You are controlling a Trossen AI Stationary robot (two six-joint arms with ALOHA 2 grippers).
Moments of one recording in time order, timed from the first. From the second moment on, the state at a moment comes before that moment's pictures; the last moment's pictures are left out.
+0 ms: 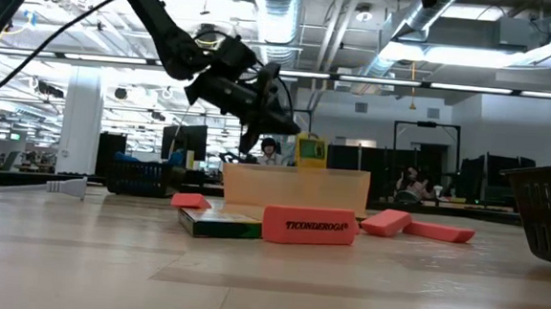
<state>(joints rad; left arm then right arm) 0.57 1.88 1.08 0.31 0.60 -0.47 0.00 0.99 1.03 -0.12 0.34 0.49</state>
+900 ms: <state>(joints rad) 0.50 1.43 1.09 0.43 0.61 -0.61 -0.06 0.99 1.03 -0.07 0.31 0.43</state>
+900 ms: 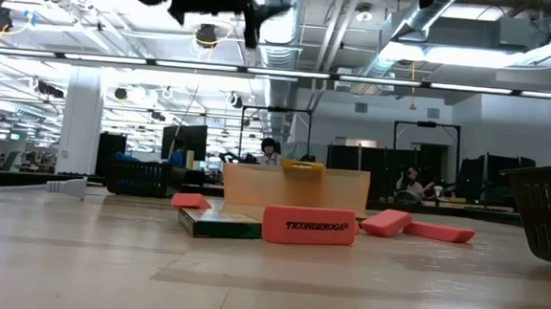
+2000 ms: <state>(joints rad) 0.40 1.93 1.13 0.32 0.70 -0.69 -0.14 1.00 1.03 -0.19 0.23 0.48</state>
